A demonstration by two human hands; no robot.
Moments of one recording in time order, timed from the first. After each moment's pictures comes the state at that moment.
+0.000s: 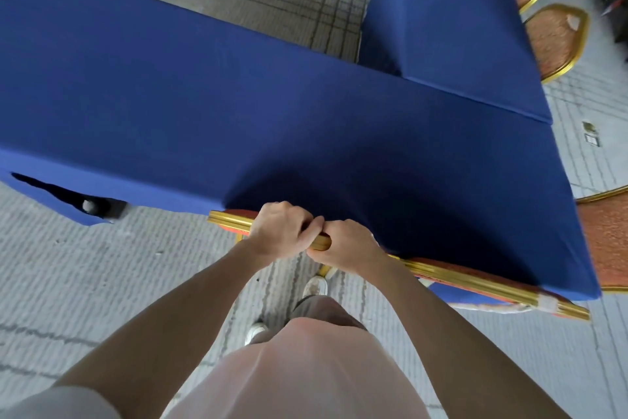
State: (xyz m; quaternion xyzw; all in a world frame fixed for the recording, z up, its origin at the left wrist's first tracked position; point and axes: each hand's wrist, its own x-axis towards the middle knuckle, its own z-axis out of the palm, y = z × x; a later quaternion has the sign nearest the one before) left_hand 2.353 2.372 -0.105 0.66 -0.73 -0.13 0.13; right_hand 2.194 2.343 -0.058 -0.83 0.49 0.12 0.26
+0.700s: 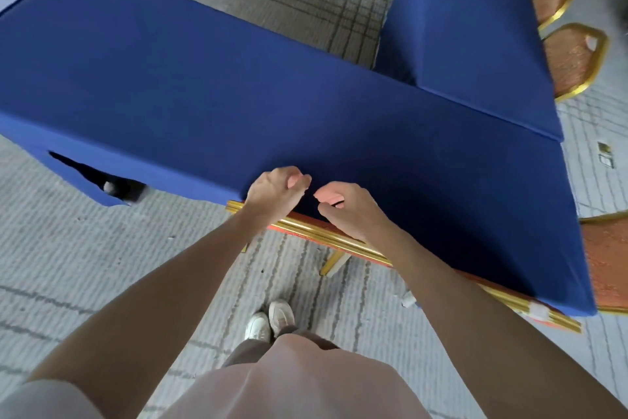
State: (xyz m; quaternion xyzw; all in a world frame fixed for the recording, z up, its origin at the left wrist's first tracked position) left_hand 2.394 2.370 -0.055 0.76 -0.48 -0.35 0.27; right_hand 2.220 2.327 0.000 -0.76 0.49 0.01 0.43
